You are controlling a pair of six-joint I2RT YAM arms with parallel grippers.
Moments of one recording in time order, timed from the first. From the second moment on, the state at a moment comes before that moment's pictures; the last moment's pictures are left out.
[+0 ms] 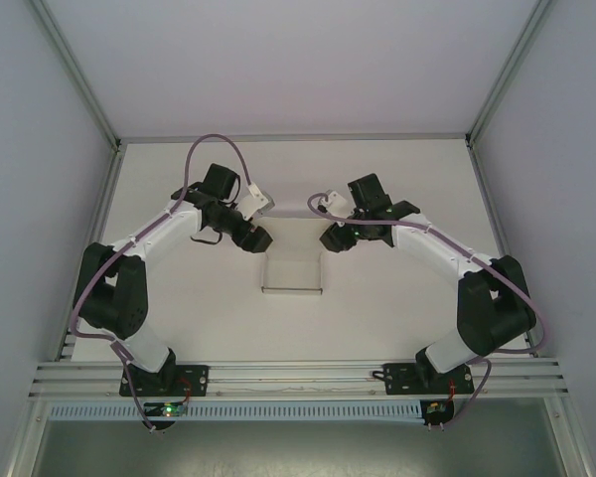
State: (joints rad) left arm -0.31 1.66 1.22 -0.69 0.59 0.39; right arm 0.44 1.54 1.08 -0.53 -0.34 -0.30
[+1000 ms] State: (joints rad) left arm -0.52 1.42 1.05 -0.49 0.09 -0.02; right arm 0.66 1.42 1.02 -0.43 0.12 0.22
